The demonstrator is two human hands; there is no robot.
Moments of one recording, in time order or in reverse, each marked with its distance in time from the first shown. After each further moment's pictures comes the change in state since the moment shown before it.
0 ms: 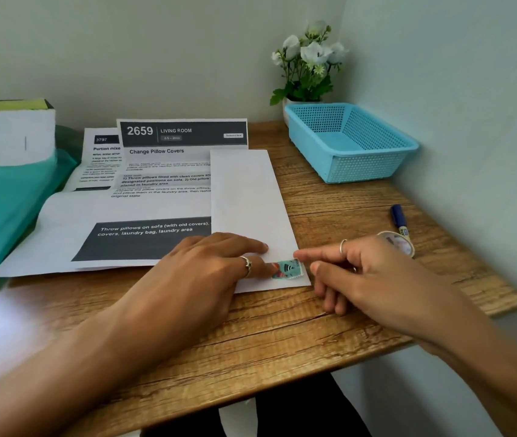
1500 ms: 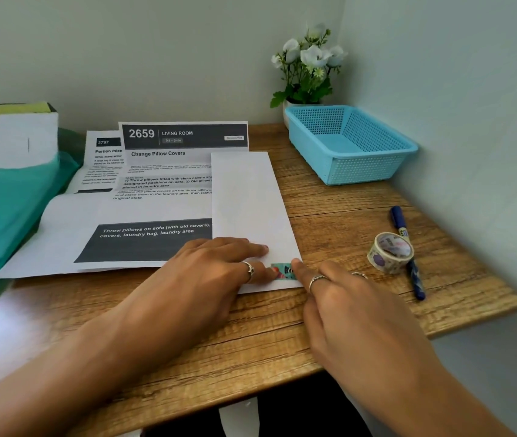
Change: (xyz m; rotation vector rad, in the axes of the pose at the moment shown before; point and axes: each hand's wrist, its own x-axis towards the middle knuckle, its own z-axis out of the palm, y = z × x) left_hand 0.000 0.000 0.001 0.029 0.028 0.070; right_hand -0.021 -0.001 0.039 -0.770 0.271 -0.296
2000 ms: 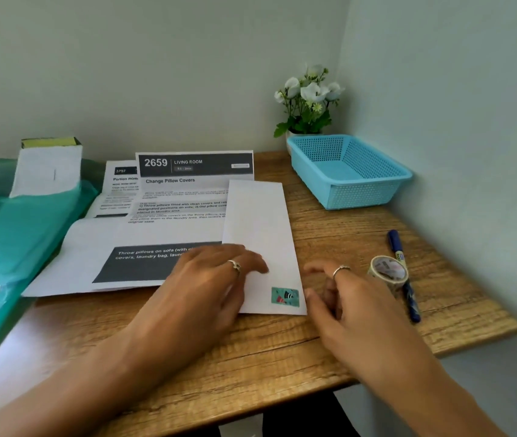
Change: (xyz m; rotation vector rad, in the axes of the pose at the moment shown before) left_hand -0.001 0.004 -0.003 -0.129 0.238 -0.150; right_hand 0.011 0.020 0.002 0.352 0.074 0.163
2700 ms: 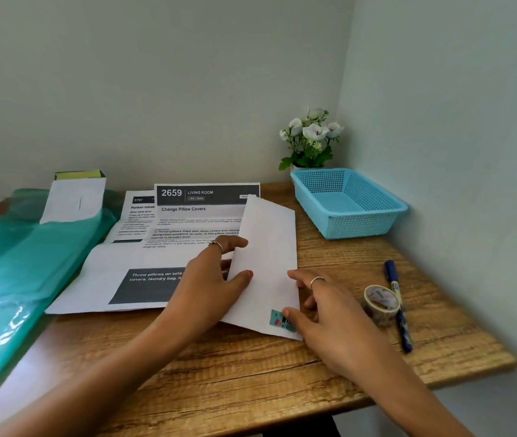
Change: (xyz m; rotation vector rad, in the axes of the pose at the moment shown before) left_hand 0.038 0.006 0.005 -0.481 0.065 -0.630; right_hand 0.027 -0.002 0.002 0.076 -0.113 0.013
